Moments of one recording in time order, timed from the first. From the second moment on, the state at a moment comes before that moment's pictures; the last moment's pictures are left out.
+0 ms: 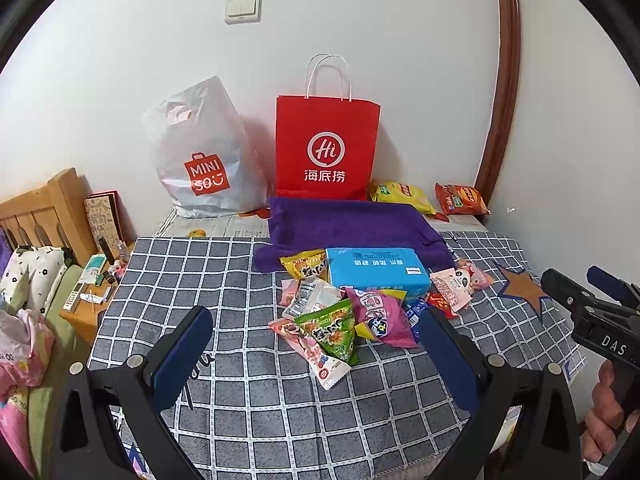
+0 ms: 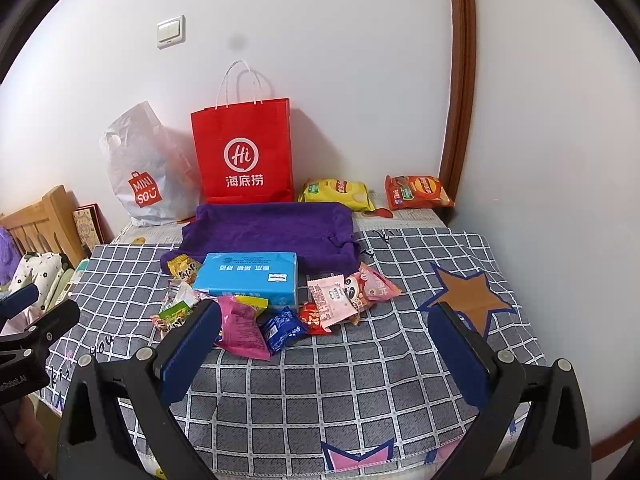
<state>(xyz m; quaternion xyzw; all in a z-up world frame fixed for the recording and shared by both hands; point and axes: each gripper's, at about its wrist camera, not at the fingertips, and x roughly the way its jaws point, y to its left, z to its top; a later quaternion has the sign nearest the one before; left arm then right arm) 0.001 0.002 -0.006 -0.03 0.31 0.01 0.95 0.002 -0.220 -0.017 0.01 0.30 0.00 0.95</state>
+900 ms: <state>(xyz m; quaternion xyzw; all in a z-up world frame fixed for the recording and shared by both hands) -0.001 -0.004 -0.006 -0.02 0.31 0.01 0.95 -0.003 -0.227 -0.020 0.01 0.30 -0.01 0.95</state>
